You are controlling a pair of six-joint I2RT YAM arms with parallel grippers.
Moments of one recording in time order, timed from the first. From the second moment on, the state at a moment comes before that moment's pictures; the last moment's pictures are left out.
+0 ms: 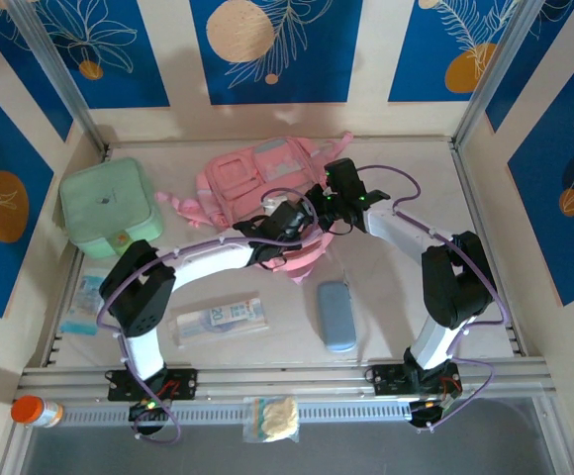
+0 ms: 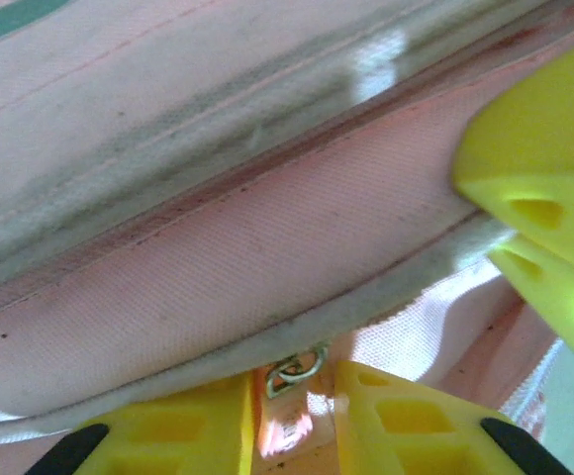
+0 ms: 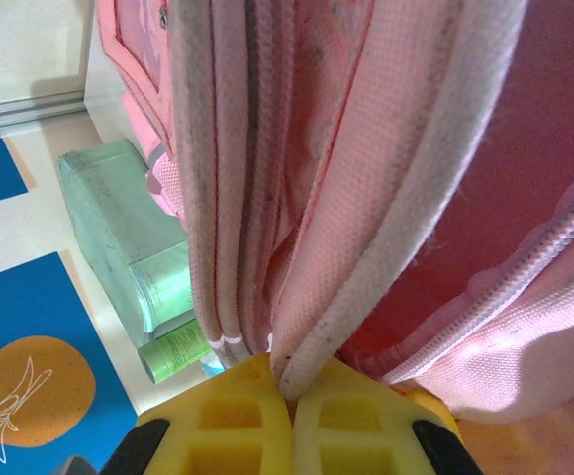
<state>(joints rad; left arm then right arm) -0.85 1.81 1.27 -0.37 -0.34 -0.80 0.47 1.71 1.22 -0.29 -0.44 1.27</state>
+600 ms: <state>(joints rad) -0.76 1.61 1.09 -0.33 -0.19 -0.70 0.43 1.71 1.22 -0.31 -0.51 1.23</state>
